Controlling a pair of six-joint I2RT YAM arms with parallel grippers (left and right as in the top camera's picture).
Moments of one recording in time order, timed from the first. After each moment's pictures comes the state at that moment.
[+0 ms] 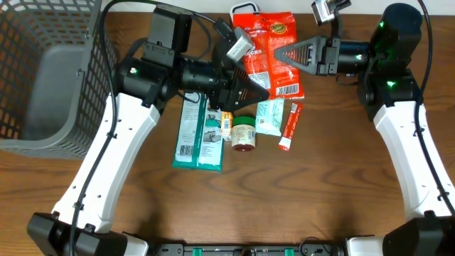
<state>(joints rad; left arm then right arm) -0.36 1.60 1.66 -0.82 1.14 0.17 0.08 1.55 1.38 0.08 -1.42 0.93</state>
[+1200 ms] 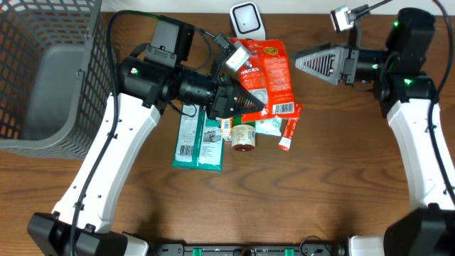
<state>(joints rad) -0.36 1.60 1.66 -1.03 1.19 0.15 -0.03 1.58 1.38 -0.22 -1.53 0.51</state>
